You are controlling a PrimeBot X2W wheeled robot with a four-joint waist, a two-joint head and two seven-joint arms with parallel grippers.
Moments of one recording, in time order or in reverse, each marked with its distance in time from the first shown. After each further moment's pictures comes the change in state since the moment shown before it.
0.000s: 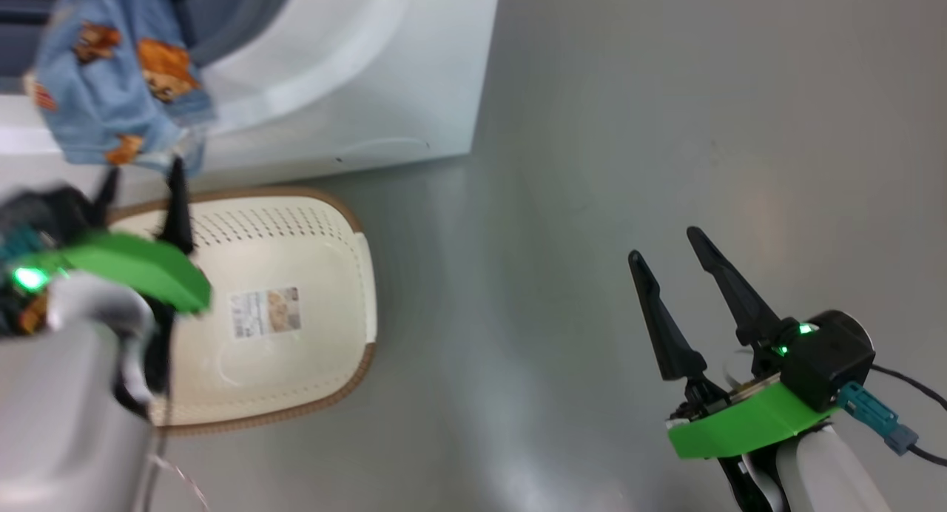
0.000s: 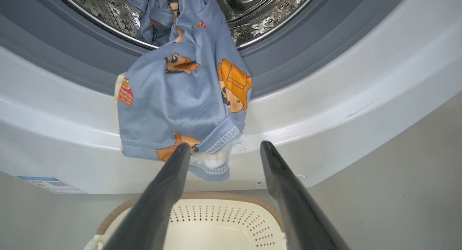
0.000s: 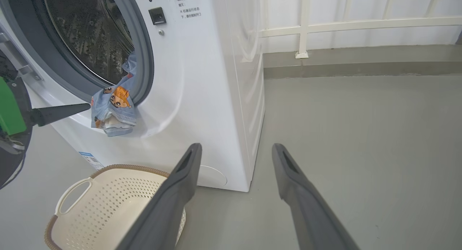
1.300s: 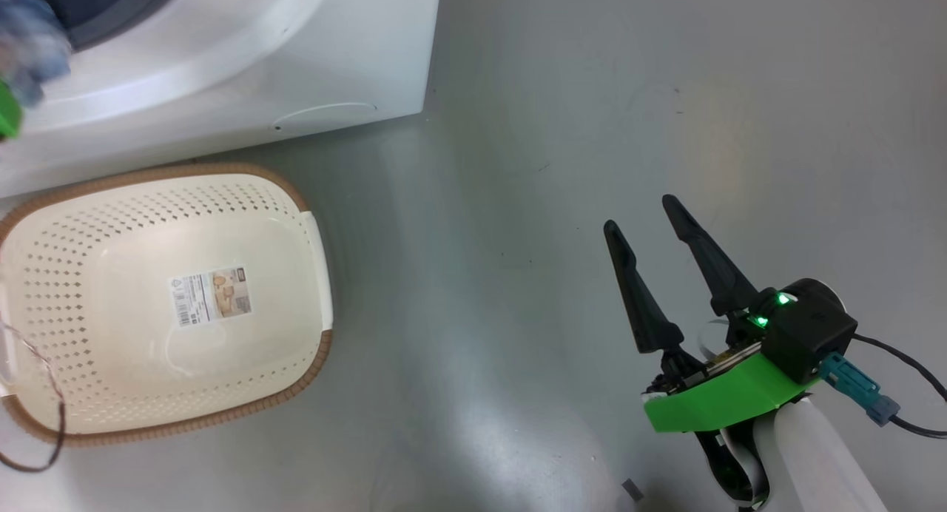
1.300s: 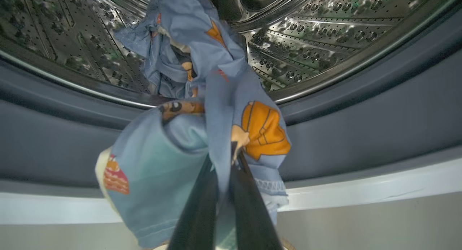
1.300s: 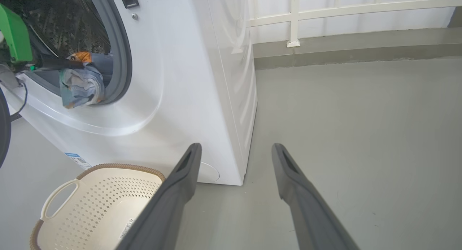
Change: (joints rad) left arm -0.399 0.188 0.026 0.082 -0.064 -0.022 0.424; right arm -0.093 0.021 0.039 0.047 0.030 0.000 -0.019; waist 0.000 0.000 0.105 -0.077
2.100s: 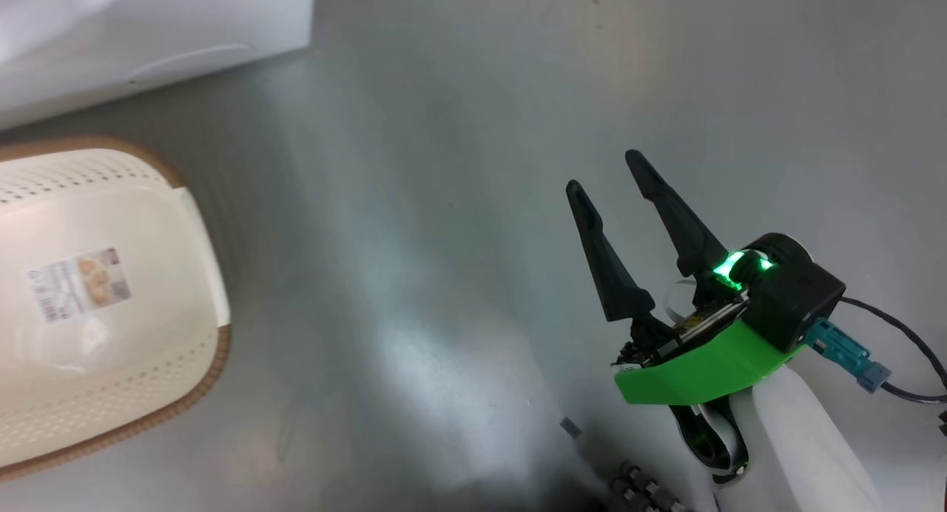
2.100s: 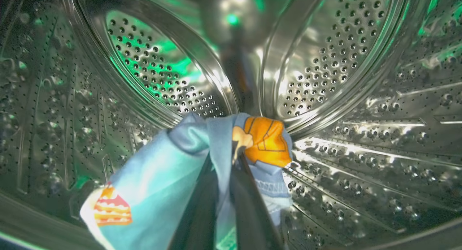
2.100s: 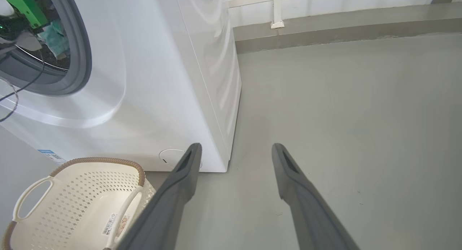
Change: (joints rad) left arm -0.362 0.101 0.050 0.160 0.164 0.077 -0.392; right arm -0.100 0.013 0.073 -0.012 0.064 0.000 0.000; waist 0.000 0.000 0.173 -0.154
